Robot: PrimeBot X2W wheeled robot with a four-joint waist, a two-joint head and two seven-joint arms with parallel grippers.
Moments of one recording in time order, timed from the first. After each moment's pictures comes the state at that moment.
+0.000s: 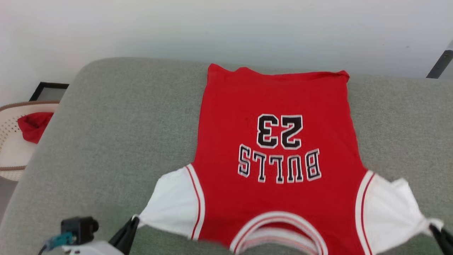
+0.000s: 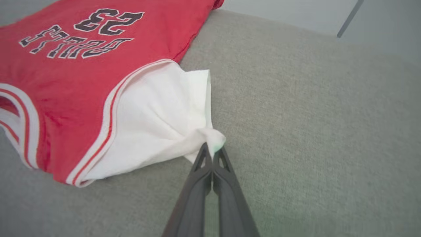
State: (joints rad) left arm -0.18 0.79 -0.81 0.06 -1.21 0.23 -0.23; right arm 0.15 -0.69 0.18 0.14 0.60 0.13 -0.08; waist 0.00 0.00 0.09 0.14
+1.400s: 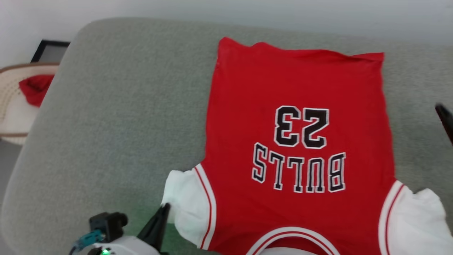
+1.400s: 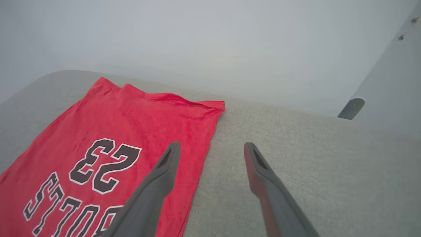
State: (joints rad) left arm -0.15 0.61 -0.72 0.04 -1.12 0.22 -0.26; right arm -0.25 -0.59 -0.04 -0.08 0.64 0.13 0.39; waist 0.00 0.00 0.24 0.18
